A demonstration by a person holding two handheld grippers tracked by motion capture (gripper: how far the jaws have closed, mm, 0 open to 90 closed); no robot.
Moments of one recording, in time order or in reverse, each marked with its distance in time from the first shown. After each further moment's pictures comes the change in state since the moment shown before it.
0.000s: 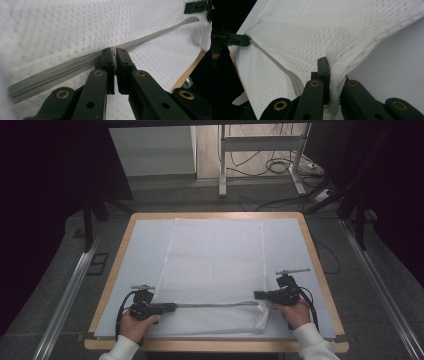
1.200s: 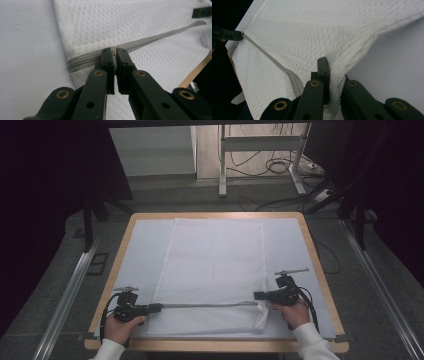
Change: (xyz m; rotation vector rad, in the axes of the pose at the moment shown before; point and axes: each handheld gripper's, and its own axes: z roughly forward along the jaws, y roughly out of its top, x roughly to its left) left arm 0.027 -0.011 -0.030 -0.033 0.045 -0.035; right arm -0.002 0.000 0.004 0.014 -0.005 -0.002
